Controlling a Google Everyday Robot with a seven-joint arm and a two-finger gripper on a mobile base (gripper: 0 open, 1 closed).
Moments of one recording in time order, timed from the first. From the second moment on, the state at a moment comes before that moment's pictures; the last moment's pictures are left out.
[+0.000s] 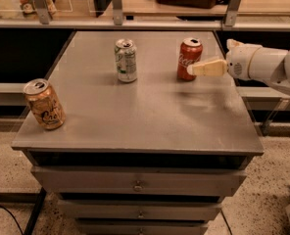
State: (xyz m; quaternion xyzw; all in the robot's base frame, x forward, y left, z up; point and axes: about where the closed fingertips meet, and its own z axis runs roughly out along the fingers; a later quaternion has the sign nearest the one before) arm 0.697 -0.203 0.888 -0.29 0.74 0.17 0.58
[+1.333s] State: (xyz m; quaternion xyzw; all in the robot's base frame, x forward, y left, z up) arm 0.717 -0.155 0.881 -0.34 0.70 0.21 0.59
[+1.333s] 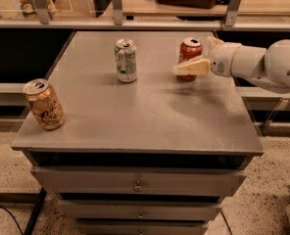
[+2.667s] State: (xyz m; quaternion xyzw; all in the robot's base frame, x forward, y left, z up) arm 0.714 -0.148 0.872 -0.34 0.70 0.24 0.59
